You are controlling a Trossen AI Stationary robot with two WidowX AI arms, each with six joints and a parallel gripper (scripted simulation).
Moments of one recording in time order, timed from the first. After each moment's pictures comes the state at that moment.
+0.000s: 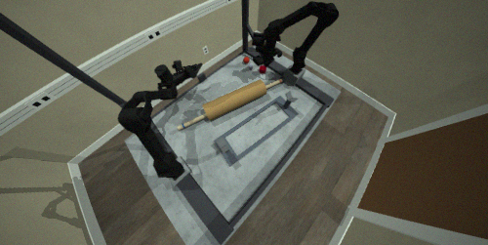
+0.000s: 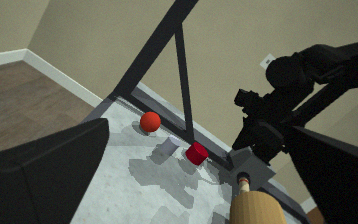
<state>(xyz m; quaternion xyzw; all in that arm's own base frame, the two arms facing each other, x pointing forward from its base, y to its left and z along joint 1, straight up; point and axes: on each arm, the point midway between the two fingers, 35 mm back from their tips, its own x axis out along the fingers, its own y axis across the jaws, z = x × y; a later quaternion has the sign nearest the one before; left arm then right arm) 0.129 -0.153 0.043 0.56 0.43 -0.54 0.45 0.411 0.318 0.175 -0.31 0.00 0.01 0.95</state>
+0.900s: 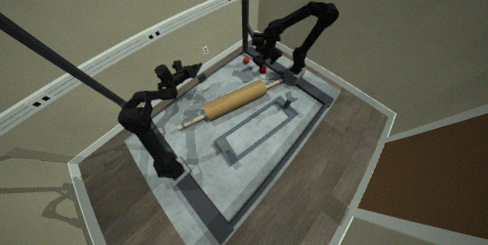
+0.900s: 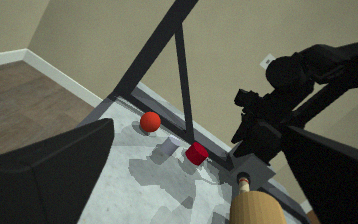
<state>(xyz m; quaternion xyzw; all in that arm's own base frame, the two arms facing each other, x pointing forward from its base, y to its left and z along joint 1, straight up) 0.129 -0.153 0.043 0.56 0.43 -0.54 0.45 0.411 0.318 0.175 -0.31 0.00 0.01 0.95</state>
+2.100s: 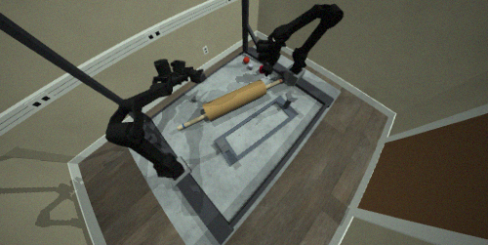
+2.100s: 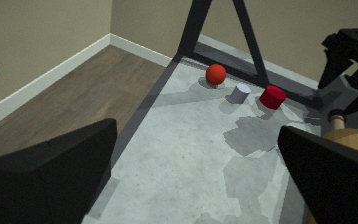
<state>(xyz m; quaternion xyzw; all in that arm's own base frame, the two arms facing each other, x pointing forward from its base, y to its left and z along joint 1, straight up) 0.145 -0.115 0.033 0.41 0.55 -0.40 0.61 0.392 0.303 0.174 -0.14 0.15 0.11 0.97</state>
